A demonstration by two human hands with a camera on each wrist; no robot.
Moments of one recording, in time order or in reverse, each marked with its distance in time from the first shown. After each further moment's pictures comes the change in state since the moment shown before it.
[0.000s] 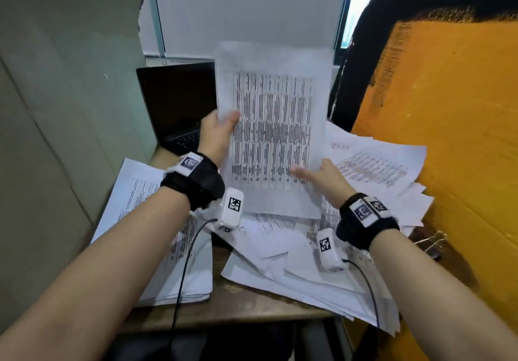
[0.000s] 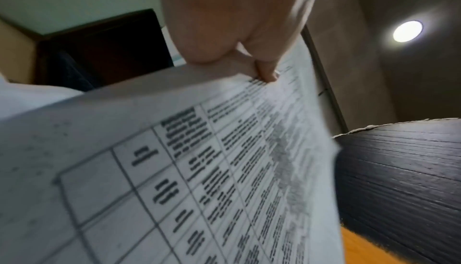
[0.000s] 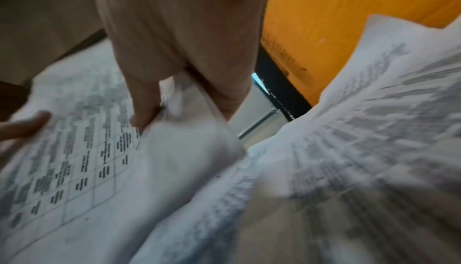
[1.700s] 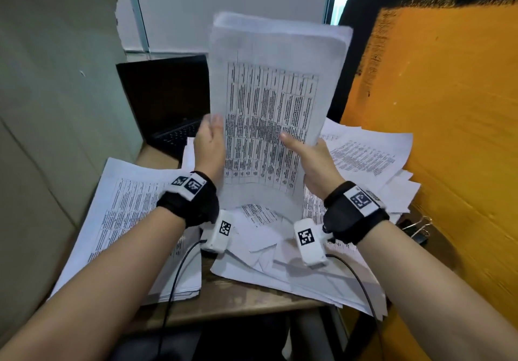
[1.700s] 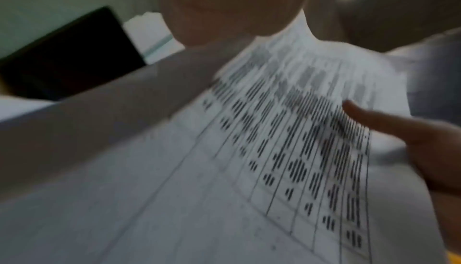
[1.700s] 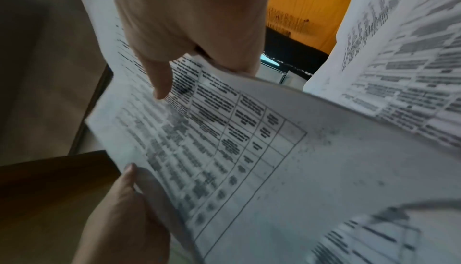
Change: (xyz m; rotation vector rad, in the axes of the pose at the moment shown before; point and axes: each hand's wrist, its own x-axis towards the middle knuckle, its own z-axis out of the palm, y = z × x) left_hand -0.036 -0.015 0.020 0.148 0.139 0.107; right_hand -0.003 -0.020 0.011 0.479 0.151 0.017
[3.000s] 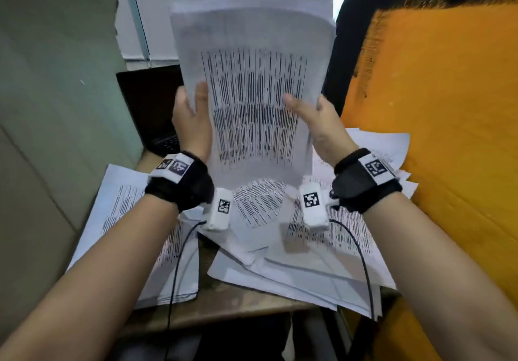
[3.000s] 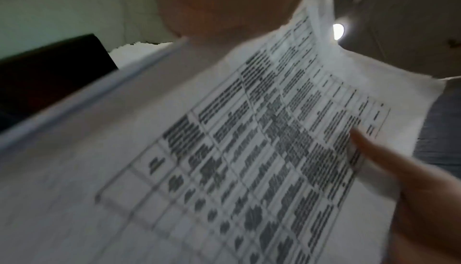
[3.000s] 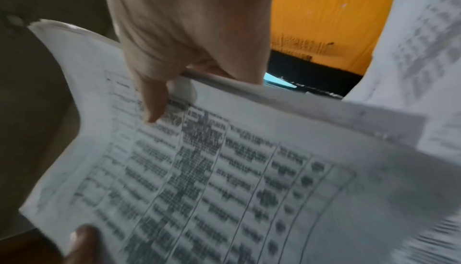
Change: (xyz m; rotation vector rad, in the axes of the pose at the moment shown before) left_hand 0.021 0.045 -0.008 -0.021 0.147 0.237; right_hand 0.017 -0.055 -0.015 -0.099 -0.148 -0.313
